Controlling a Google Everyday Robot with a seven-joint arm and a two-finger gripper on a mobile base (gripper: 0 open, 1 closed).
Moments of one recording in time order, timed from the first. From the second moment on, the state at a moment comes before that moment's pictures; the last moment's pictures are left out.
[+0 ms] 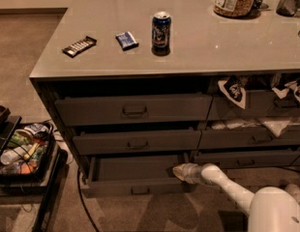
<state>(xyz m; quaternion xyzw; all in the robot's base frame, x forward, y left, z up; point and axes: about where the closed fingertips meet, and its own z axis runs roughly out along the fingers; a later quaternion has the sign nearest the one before) 0.668 -0.159 0.186 -0.80 0.46 -0.08 0.38</state>
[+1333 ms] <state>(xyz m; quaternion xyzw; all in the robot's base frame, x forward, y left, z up) 0.644 -0.155 0.170 -0.76 0.53 0.02 0.37</state>
